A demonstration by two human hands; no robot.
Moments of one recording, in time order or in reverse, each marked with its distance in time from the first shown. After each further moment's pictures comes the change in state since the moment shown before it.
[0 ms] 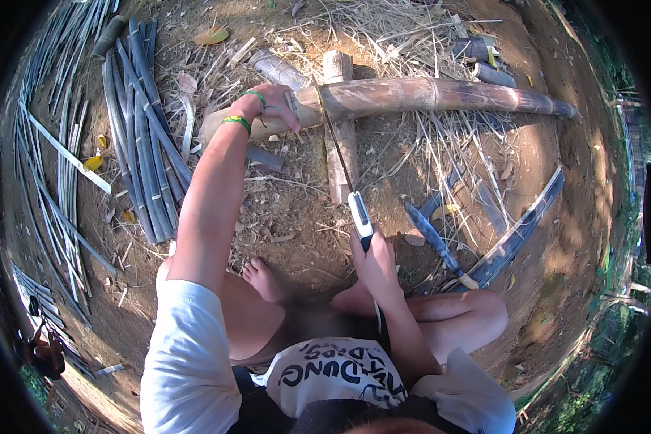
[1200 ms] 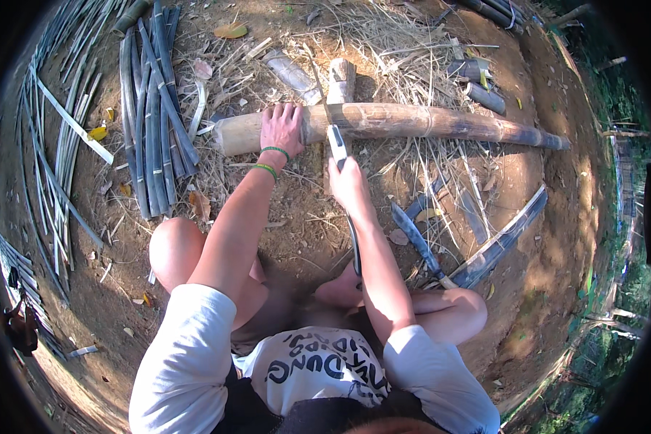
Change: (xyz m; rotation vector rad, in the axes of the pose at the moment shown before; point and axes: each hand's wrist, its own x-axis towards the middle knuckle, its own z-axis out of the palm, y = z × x) left_hand -0.055 0.051 0.132 0.341 0.684 0.026; right_hand 0.090 -0.022 0.006 -0.110 0.062 -0.070
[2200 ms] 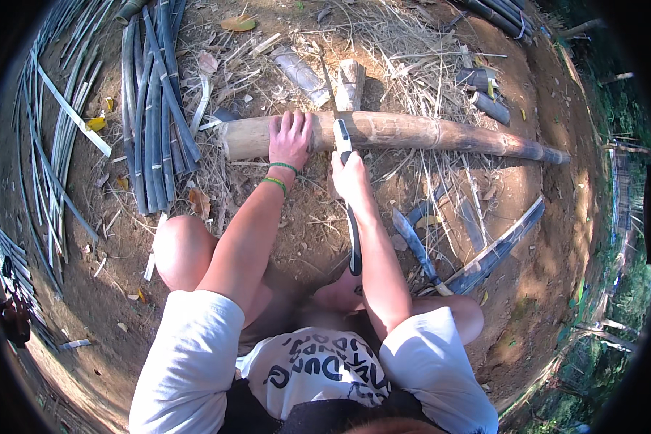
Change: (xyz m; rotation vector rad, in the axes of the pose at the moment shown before) left_hand -0.022 0.010 0.023 0.019 0.237 0.001; right_hand 0.020 -0.006 0.011 0.015 0.055 -0.071
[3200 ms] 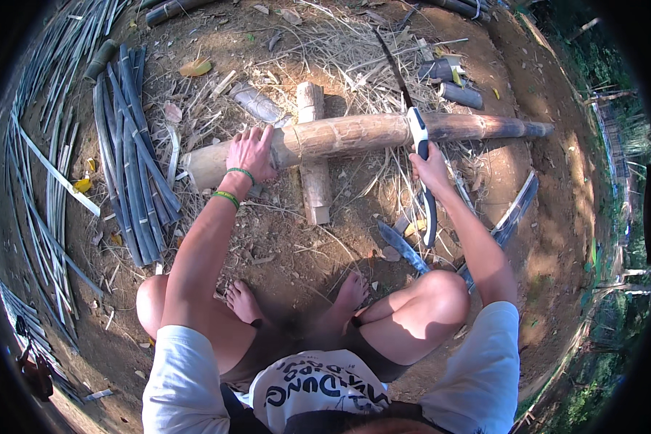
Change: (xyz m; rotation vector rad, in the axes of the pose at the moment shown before) left_hand 0.073 -0.039 -0.052 -0.077 -0.432 0.074; right_hand 0.096 0.134 -0.187 0.257 0.047 0.081
